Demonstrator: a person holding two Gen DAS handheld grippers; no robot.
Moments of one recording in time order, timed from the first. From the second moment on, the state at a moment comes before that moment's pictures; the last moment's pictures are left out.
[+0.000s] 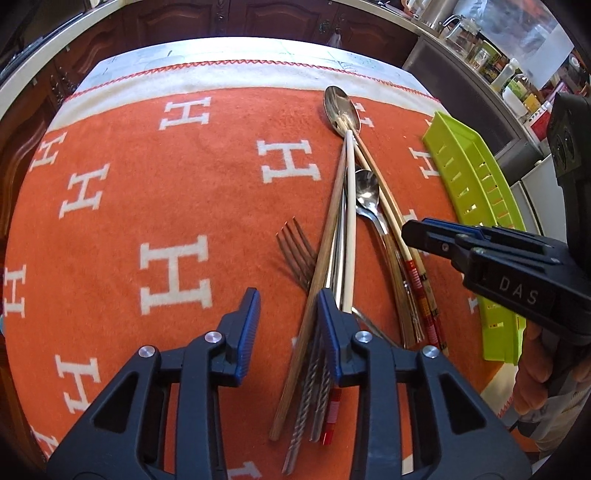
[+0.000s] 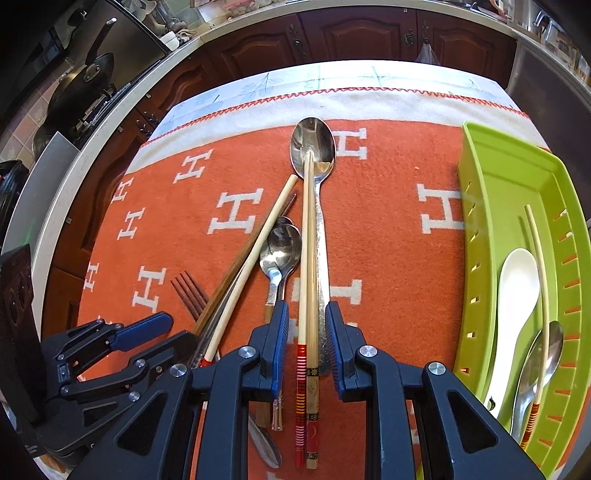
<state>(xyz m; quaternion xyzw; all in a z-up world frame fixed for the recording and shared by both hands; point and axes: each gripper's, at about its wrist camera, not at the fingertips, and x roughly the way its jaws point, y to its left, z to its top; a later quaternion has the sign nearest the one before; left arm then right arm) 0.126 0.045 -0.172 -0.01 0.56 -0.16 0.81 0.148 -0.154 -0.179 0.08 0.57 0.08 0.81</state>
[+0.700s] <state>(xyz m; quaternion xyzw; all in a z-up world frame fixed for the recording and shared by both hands) 0.117 0.056 -0.164 -0.01 0.54 -0.14 0.83 0.154 -0.148 -0.186 0.05 0.56 0.09 0.82</state>
